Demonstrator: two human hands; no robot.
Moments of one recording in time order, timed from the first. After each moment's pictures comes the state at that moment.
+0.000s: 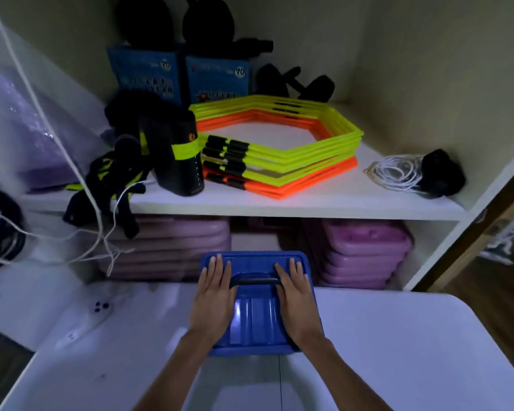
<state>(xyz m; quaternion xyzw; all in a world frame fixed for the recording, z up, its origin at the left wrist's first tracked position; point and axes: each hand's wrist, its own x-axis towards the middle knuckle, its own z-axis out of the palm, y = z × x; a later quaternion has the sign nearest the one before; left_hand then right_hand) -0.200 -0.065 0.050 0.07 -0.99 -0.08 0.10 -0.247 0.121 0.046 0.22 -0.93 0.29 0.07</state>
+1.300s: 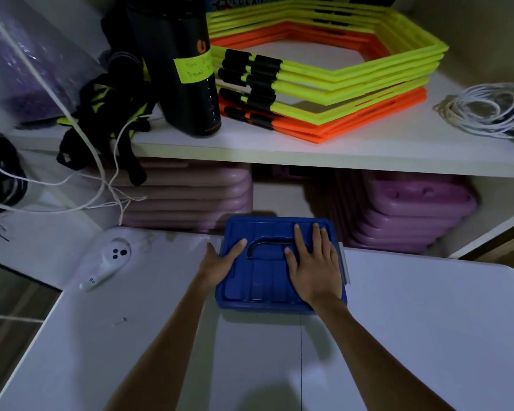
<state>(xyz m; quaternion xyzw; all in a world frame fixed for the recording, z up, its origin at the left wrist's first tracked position) -0.214 -0.106 -0.003 0.38 -0.71 -0.58 -0.09 -0.271 0.101 -0.010 0.17 -0.98 0.12 -0.01</state>
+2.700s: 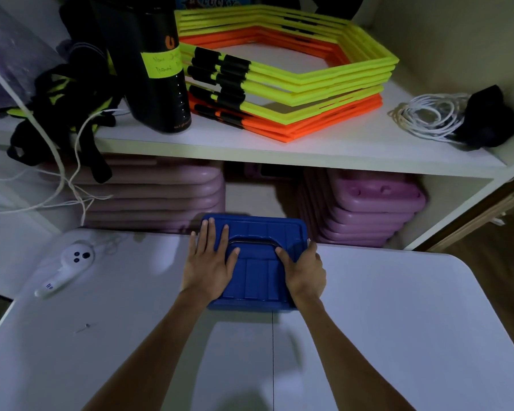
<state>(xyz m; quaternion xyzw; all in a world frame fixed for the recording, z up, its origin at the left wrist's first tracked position) -0.216 -0.066 -0.016 0.10 -0.99 -0.04 0.02 -0.261 0.123 0.012 -0.11 -0.93 0.34 -0.04</state>
